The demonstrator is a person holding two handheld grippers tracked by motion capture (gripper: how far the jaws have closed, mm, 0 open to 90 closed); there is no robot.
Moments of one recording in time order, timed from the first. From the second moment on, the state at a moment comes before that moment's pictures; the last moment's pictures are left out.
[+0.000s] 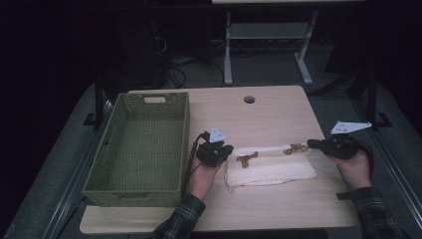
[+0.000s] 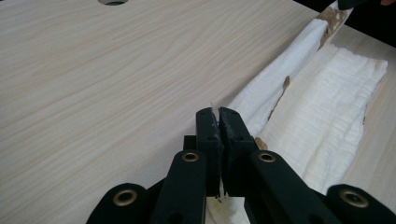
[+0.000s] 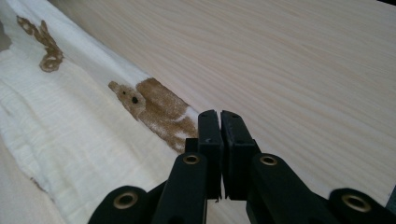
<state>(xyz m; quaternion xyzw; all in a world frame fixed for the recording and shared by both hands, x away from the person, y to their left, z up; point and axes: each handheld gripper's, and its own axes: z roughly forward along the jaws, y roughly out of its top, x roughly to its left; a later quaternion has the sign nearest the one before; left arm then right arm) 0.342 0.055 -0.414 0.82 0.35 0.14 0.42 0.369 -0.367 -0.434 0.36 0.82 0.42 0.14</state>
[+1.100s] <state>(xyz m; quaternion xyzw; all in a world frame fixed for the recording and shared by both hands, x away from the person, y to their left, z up) 0.294 0.053 -0.434 0.85 0.35 0.10 0.39 0.306 -0.365 -0.445 0.33 0.85 0.39 0.13</state>
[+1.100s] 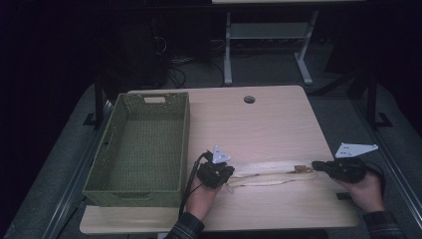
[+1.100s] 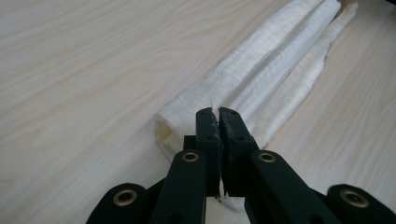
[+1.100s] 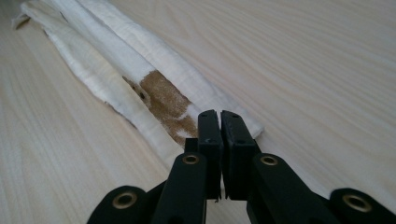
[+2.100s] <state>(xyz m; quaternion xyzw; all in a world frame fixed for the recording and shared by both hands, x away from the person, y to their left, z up) 0.293 0.044 -0.452 0.88 0.33 0.05 0.34 0.300 -0.356 -0.462 0.33 0.87 0.36 0.06</state>
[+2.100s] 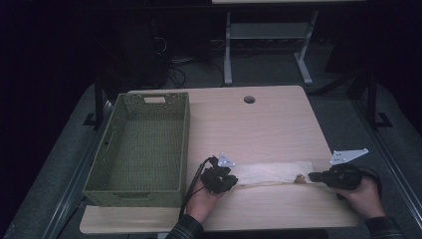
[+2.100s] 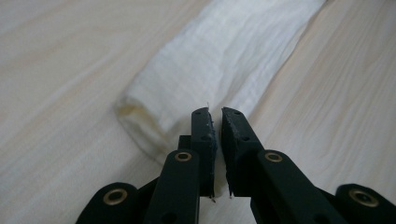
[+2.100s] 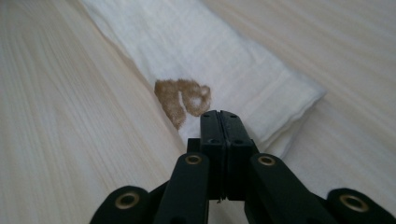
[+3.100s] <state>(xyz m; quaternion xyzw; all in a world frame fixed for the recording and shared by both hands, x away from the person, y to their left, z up) 0.309 0.048 -0.433 0.86 0.32 0.07 0.38 0.307 -0.334 -0.464 0.31 0.88 0.35 0.06</state>
